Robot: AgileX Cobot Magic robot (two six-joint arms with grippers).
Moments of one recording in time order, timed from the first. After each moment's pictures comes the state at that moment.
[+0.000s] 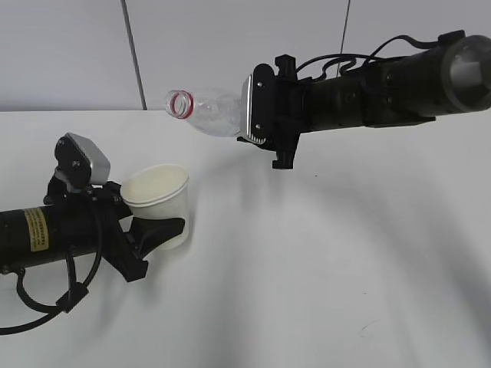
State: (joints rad) left arm -0.22 1.87 -0.55 0.85 -0.95 -0.32; right arm 0.34 2.06 -1.39 -1.38 -0.36 0.10
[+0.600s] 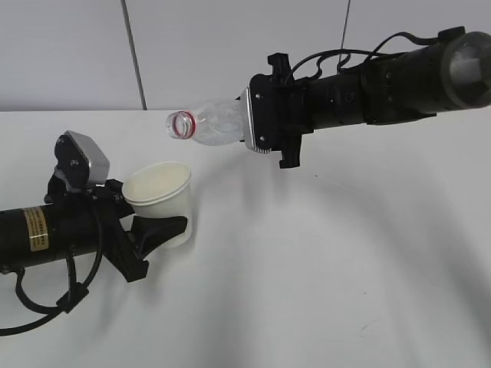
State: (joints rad) left arm -0.22 1.87 -0.55 0.86 -0.99 -0.32; right arm 0.34 2.06 -1.41 -1.47 -0.35 0.00
